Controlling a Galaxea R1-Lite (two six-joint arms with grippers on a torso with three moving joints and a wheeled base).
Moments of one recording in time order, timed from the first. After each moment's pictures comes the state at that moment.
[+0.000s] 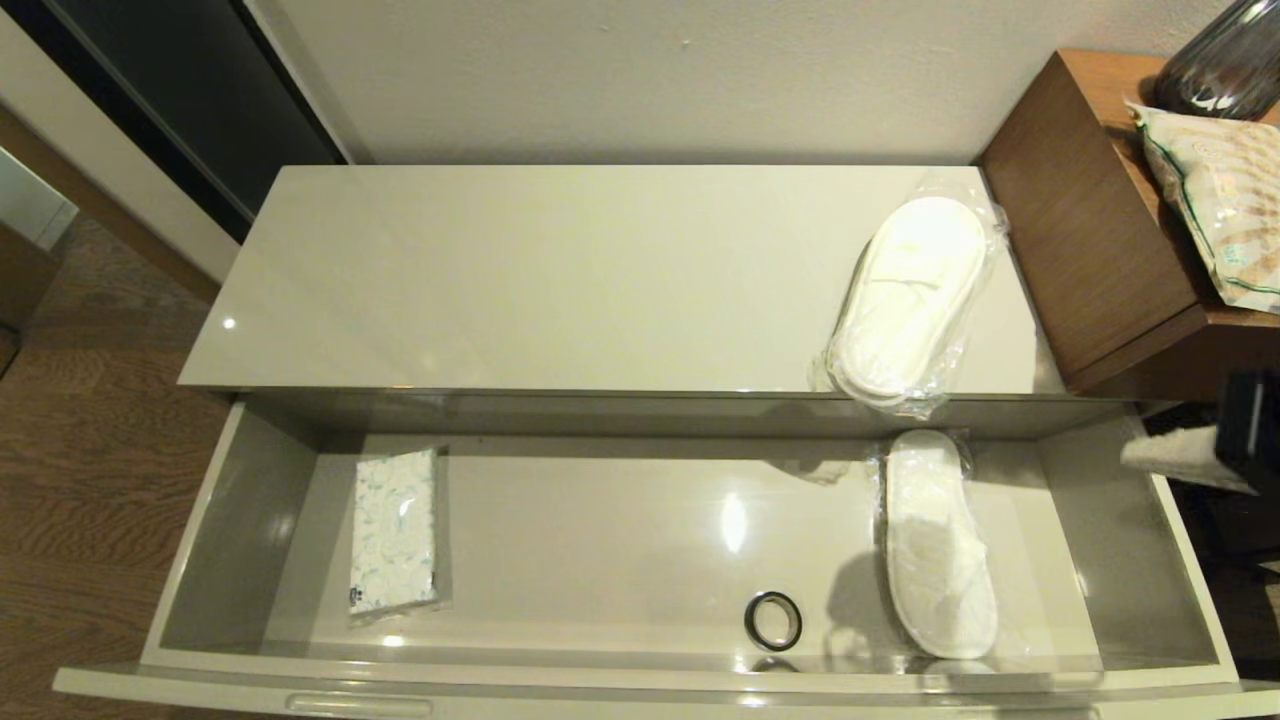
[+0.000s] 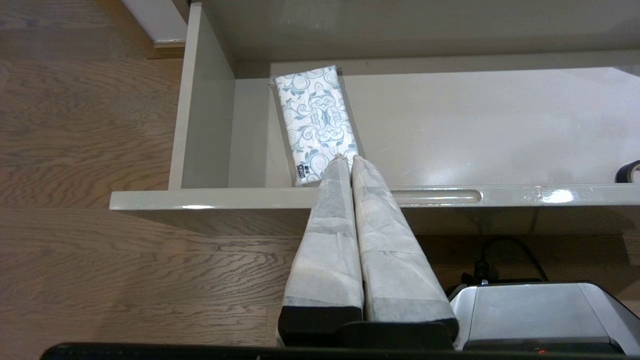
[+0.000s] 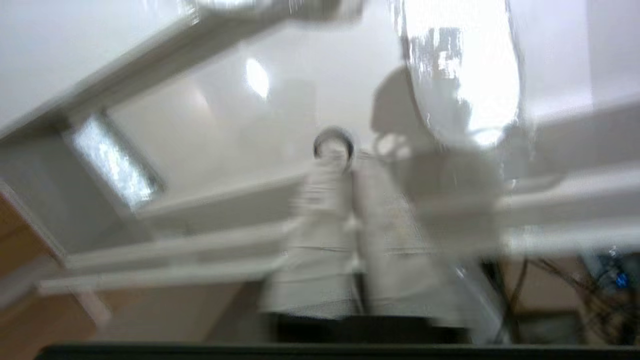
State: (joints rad) left arm -0.01 0.00 0.00 0.01 0.00 0.07; right arm 0.12 1.23 -1.00 0.42 0.11 0.55
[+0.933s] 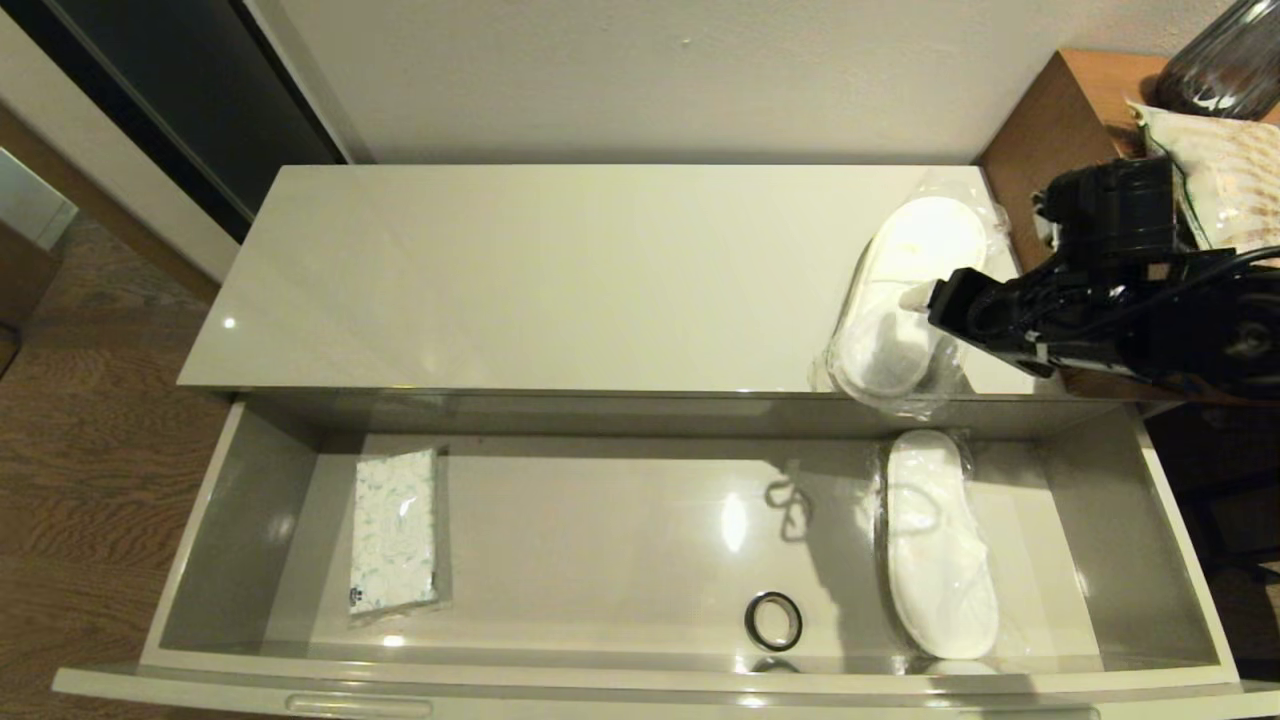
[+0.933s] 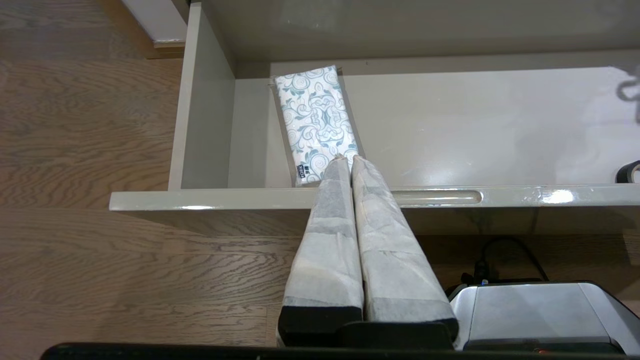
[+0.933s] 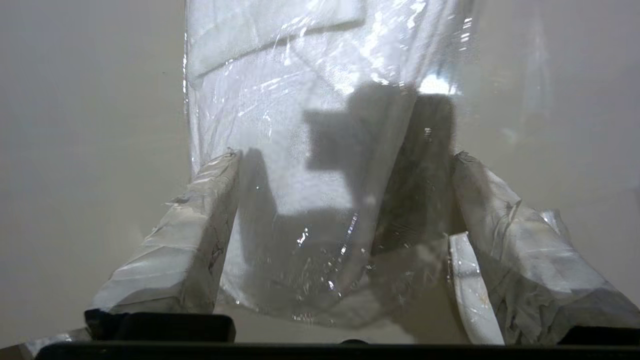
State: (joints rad) left arm -0.01 0.00 0.00 0.01 0.00 0.07; right arm 0.24 1.77 -1.23 -0.13 -0.22 0.54
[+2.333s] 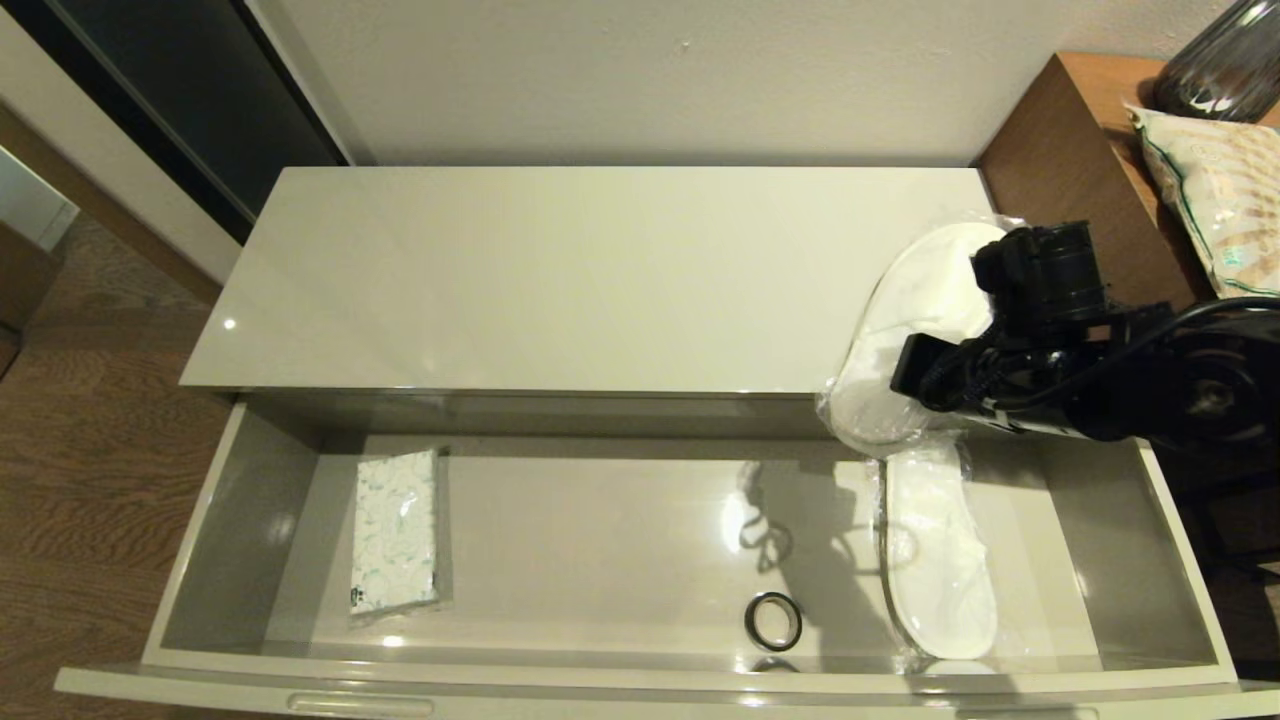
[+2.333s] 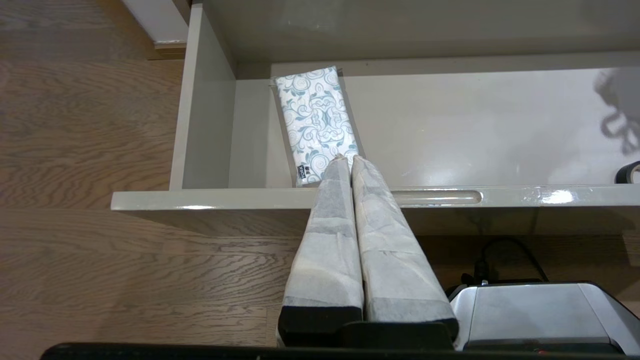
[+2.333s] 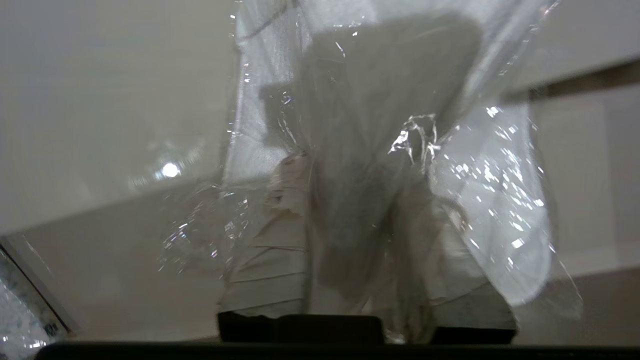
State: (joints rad) left arm -0.01 0.00 0.00 0.01 0.00 0.07; right arm 0.36 1.75 -1.11 -0.05 -0.34 0.53
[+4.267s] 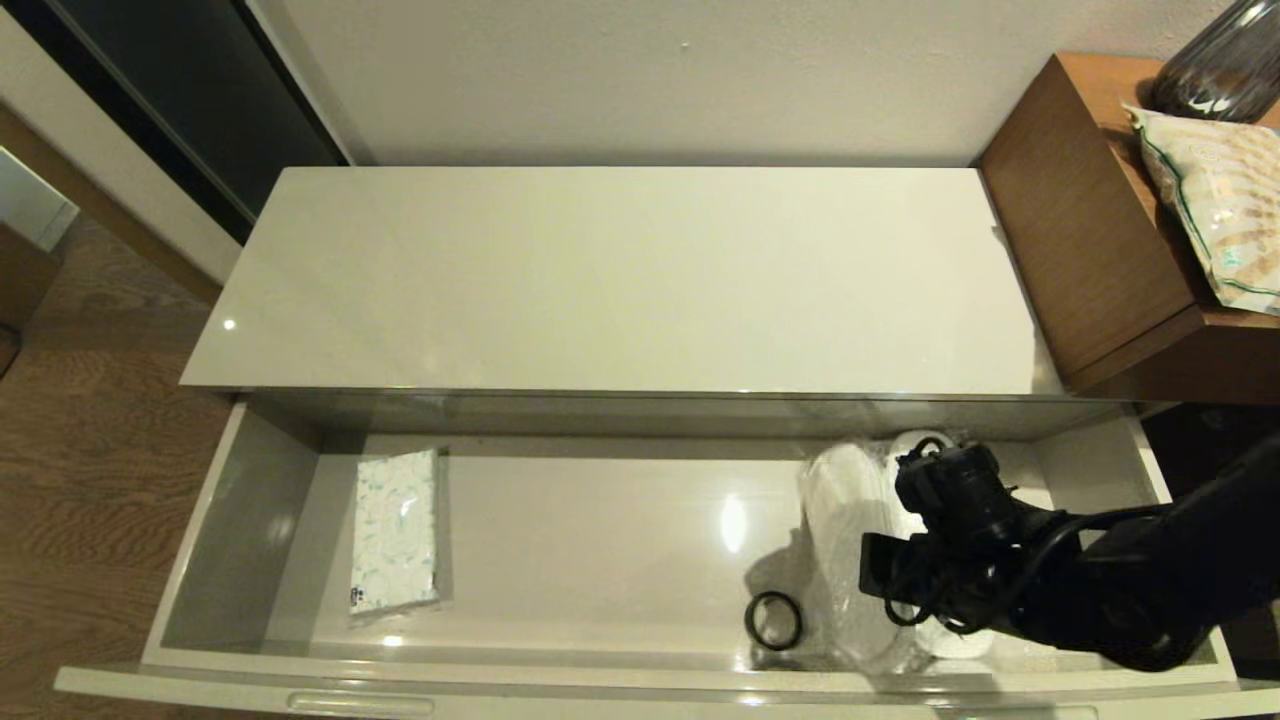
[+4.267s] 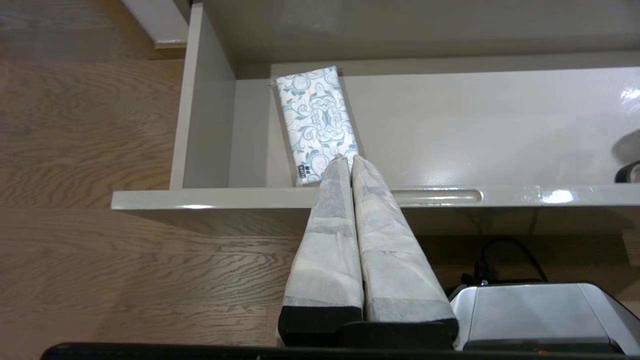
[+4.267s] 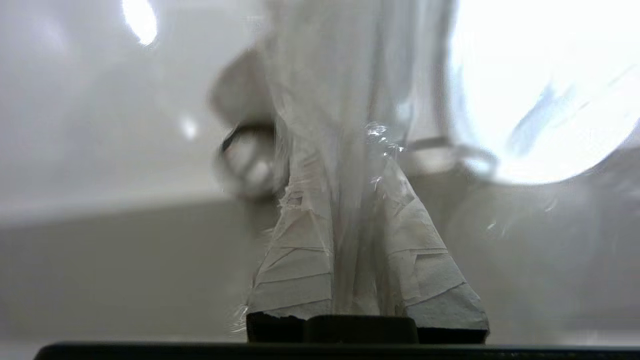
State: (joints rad) left arm -0.01 0.00 0.00 0.01 0.00 0.07; right arm 0.45 1.95 -0.65 -0.40 -0.27 0.57
